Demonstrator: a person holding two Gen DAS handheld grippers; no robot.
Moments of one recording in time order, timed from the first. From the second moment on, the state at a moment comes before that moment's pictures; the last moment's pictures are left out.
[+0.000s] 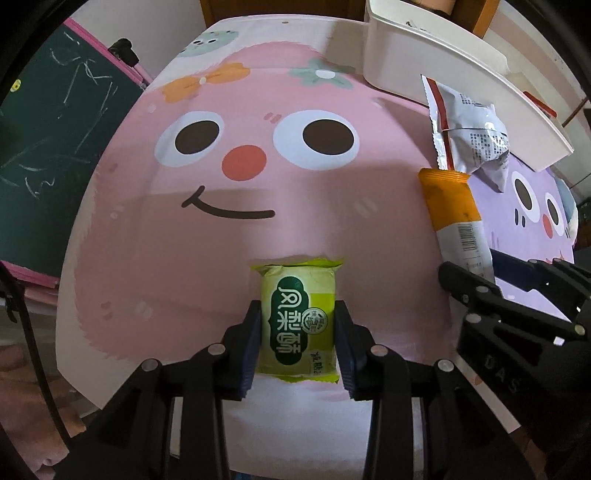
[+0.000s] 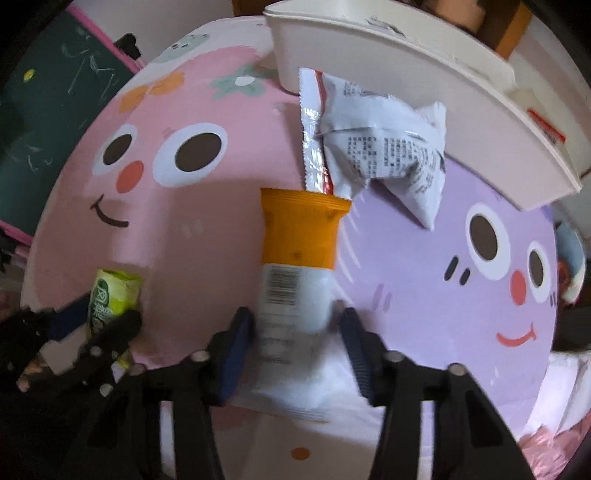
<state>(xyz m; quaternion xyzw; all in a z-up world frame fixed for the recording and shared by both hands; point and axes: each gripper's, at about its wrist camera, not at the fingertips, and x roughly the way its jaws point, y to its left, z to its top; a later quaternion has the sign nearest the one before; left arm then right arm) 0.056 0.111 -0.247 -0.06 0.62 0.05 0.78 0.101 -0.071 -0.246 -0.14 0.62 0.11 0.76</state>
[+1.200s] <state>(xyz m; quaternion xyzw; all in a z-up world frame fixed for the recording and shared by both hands) 0.179 0.010 0.009 0.02 0.46 -0.07 0.88 0.156 -0.196 0.007 -0.01 0.45 0.07 0.89</state>
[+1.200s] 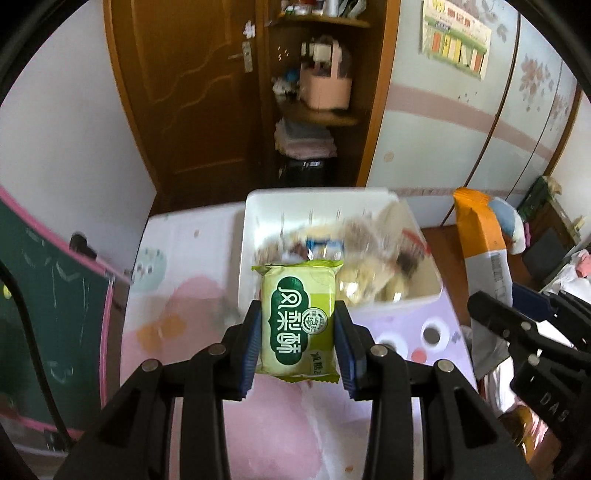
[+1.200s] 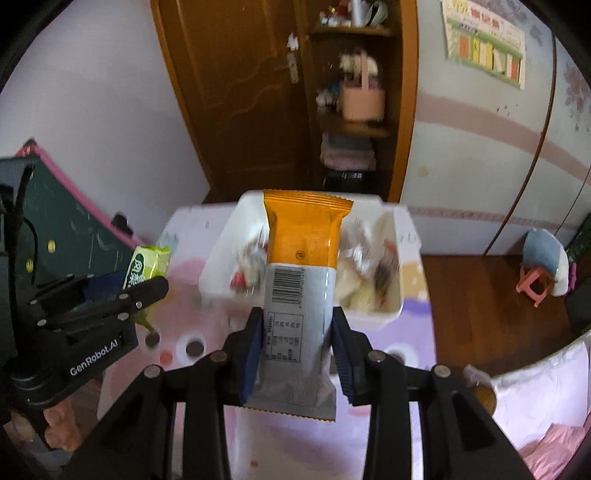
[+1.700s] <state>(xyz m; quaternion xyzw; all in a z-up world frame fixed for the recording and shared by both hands) 0.310 -0.009 0.023 0.02 0.45 -0.08 0.89 0.273 -0.229 0.024 0.02 0.46 0.03 0.89</state>
